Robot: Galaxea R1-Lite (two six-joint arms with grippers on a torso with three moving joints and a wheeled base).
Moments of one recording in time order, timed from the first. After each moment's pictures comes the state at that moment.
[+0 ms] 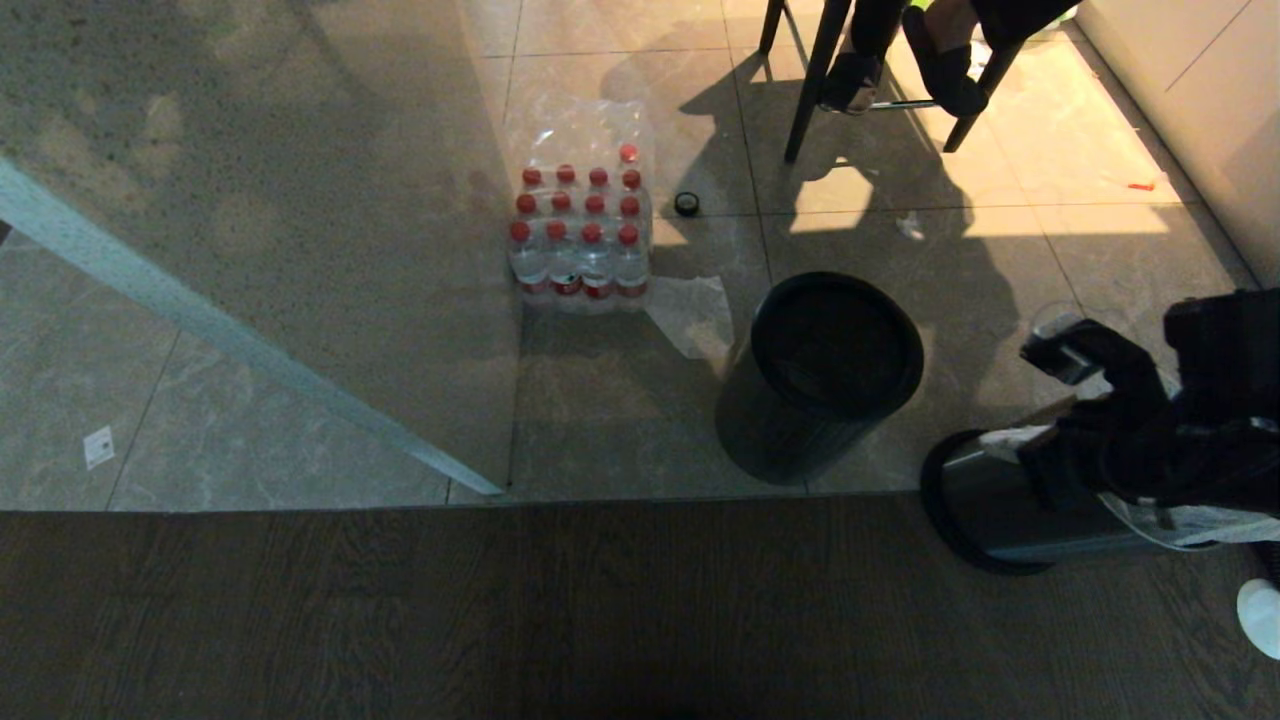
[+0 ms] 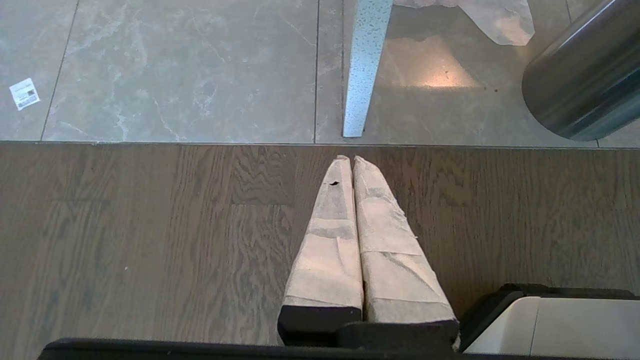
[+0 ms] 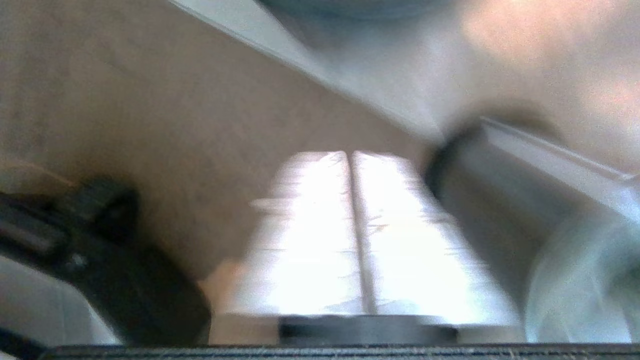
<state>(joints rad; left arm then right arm) 0.00 0.00 0.00 0.00 0.00 0.00 0.05 1.54 -0.75 -0.23 0.16 -0.38</state>
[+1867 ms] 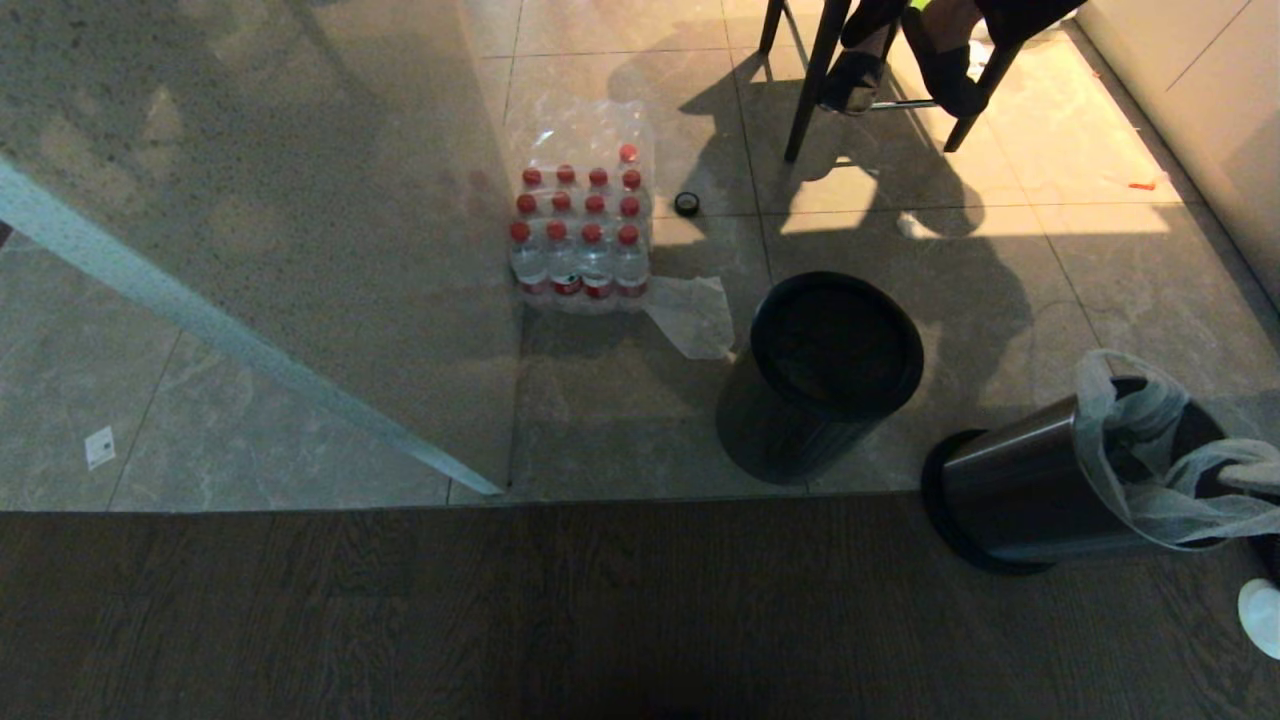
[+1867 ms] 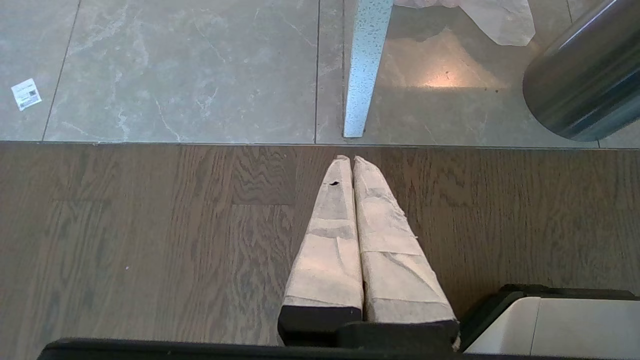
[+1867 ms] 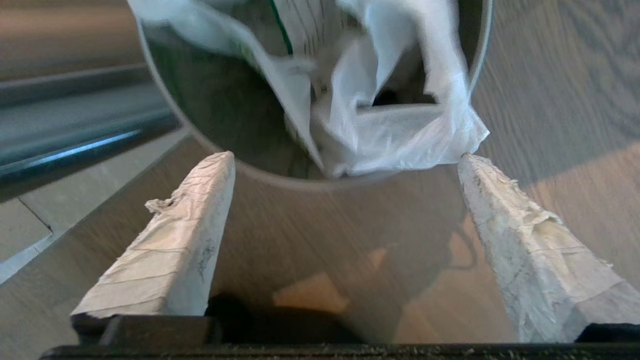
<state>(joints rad) 0.00 0.00 0.00 0.00 0.00 0.00 -0.81 1.76 -0.84 -0.16 0.60 0.05</state>
